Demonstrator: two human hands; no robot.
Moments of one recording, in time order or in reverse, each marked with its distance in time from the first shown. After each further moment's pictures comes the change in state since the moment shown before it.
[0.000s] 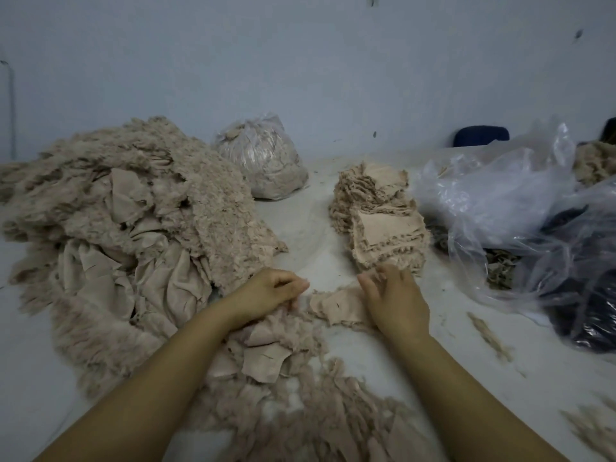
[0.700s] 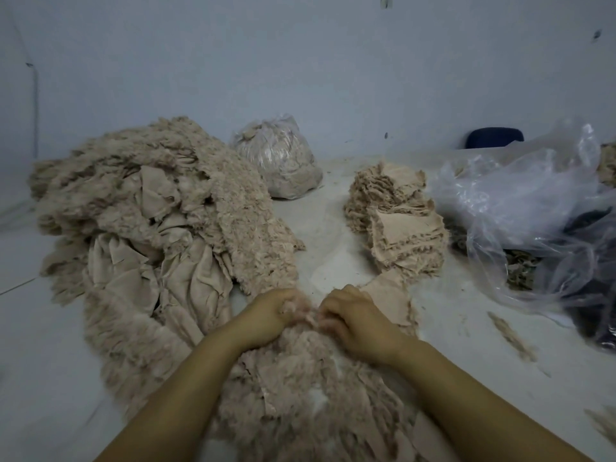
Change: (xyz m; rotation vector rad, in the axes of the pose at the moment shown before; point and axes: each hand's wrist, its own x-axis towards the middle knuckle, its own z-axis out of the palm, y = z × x) left_hand -0.030 -0.030 0.006 0.157 0.108 0.020; right_hand -0.034 -0.047 0.015 0.011 -0.445 -0.728
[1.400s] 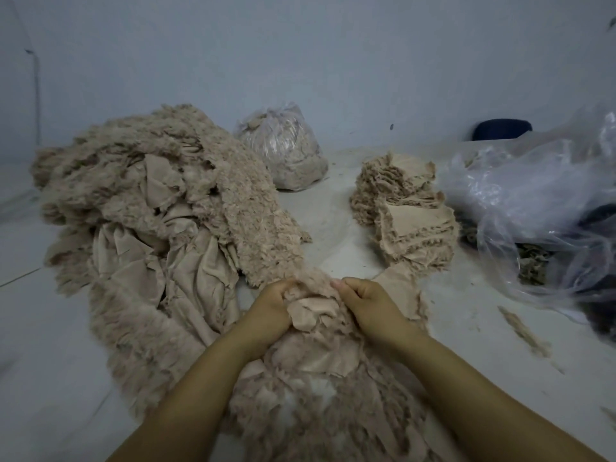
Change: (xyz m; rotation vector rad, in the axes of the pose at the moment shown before) left_hand -0.017 0.006 0.008 -0.529 0.116 -0.015; right_hand 0.002 -0.016 0.000 0.761 0.199 0.342
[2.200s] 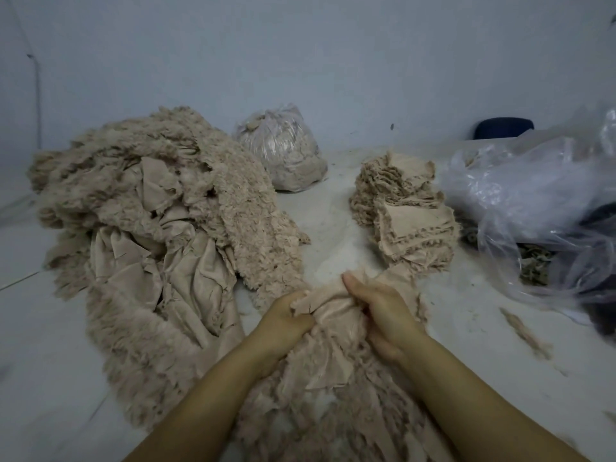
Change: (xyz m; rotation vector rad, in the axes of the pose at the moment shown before) left_hand -0.009 0.006 0.024 -0.026 0.061 -0.171; right_hand 0.003 0.006 -0.003 0.848 0.114 0.303
